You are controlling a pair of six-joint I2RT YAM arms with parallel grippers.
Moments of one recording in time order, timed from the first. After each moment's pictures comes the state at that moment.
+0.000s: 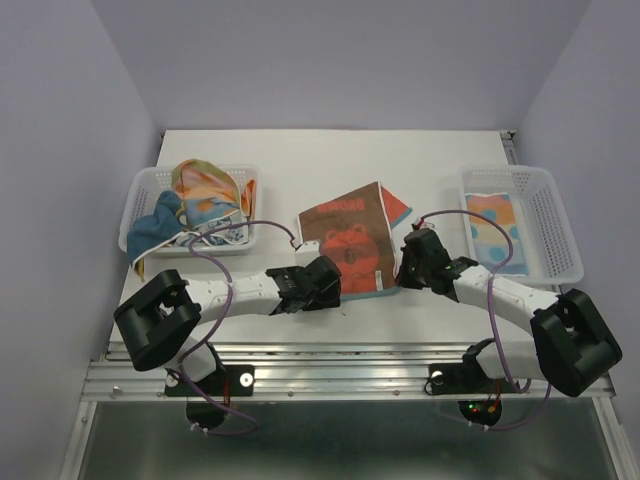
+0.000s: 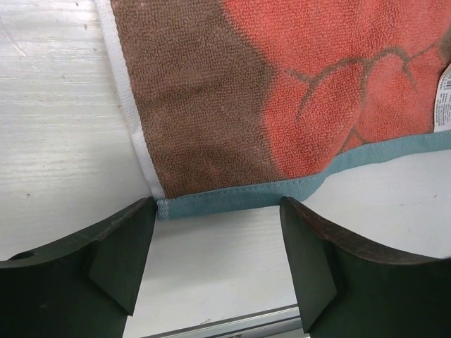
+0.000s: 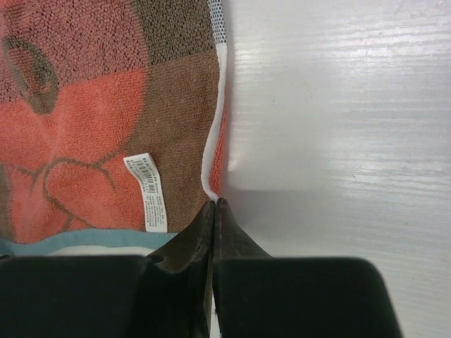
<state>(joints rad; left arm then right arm) -1.02 1.47 0.73 -0.32 -0.31 -0.99 0.54 1.28 0.58 -0.23 0.14 0.62</state>
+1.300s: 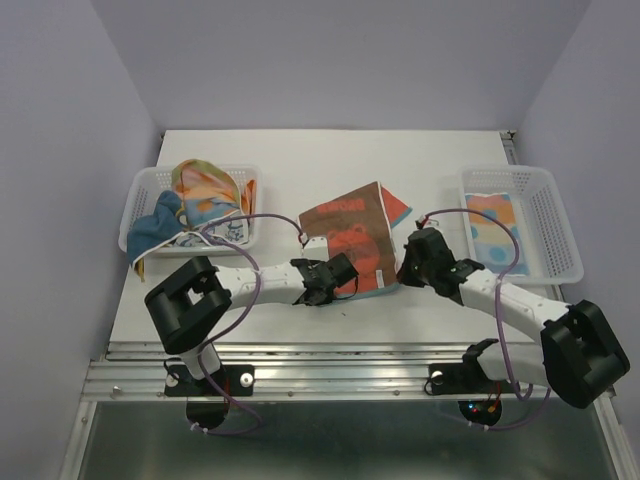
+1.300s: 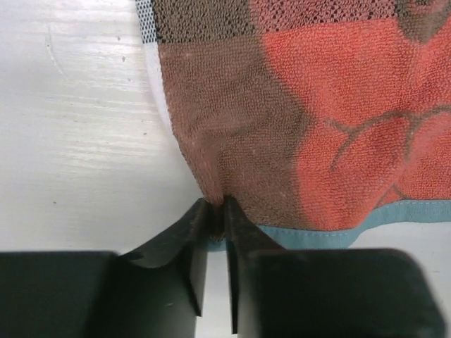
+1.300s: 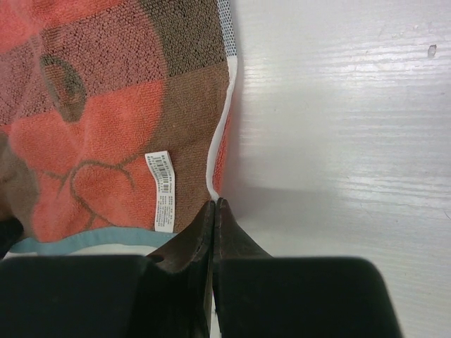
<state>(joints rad) -1.04 1.65 0.89 -0.50 -0.45 -1.07 0.54 1.22 0.57 -0.22 0.16 0.62</state>
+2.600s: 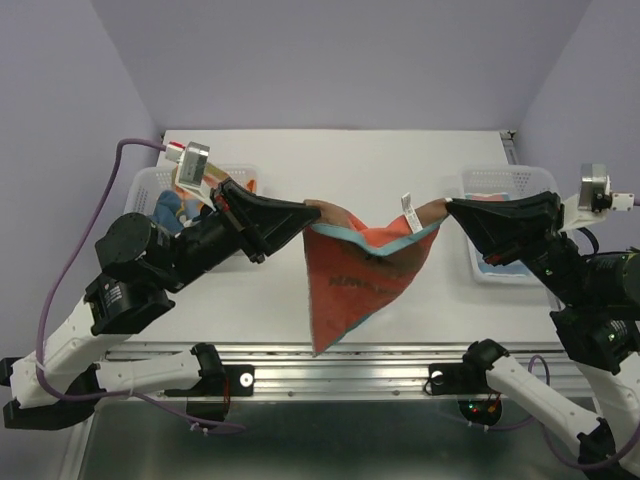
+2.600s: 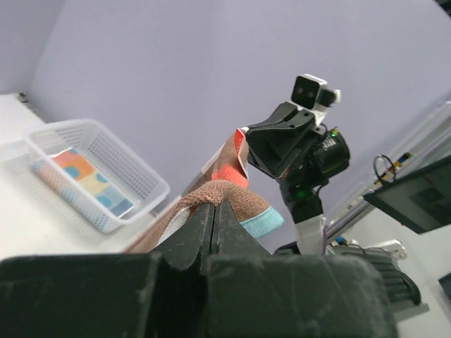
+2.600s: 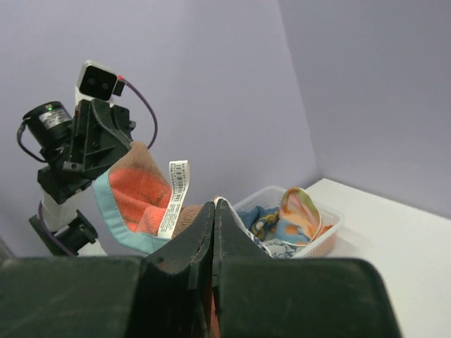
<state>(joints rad) -1.10 0.87 1.38 -0.26 -0.05 -0.69 0.54 0.61 1.19 -0.08 -0.30 0.51</state>
